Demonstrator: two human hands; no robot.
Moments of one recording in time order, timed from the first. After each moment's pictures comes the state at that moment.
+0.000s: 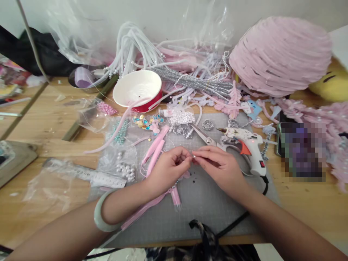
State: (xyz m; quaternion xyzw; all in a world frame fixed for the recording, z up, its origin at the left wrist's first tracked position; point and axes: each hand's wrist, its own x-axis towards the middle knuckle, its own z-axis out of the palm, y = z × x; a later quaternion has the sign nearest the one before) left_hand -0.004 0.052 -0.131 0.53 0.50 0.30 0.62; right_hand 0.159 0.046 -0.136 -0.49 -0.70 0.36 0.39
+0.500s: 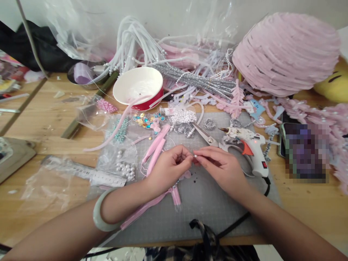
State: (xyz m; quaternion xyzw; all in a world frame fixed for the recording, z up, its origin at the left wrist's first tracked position) left_hand -0.005 0.051 -0.135 0.51 0.50 0.30 0.63; right_hand 0.158 0.046 -0.134 -0.51 -0.68 0.39 0.37
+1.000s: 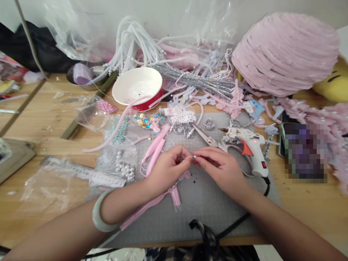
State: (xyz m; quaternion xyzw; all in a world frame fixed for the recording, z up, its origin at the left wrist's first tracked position) left_hand -0.005 0.052 -0.136 0.51 0.50 0.30 0.63; right_hand 0.159 0.047 -0.136 -0.50 -0.68 0.40 0.36
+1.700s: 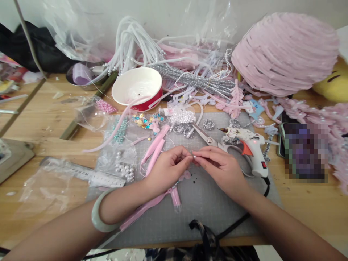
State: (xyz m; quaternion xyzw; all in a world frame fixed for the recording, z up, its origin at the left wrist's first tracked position) left_hand -0.006 0.053 -0.133 0.52 0.50 0.29 0.63; right_hand 0.159 0.046 -0.137 -0.50 -0.68 0.40 0.36
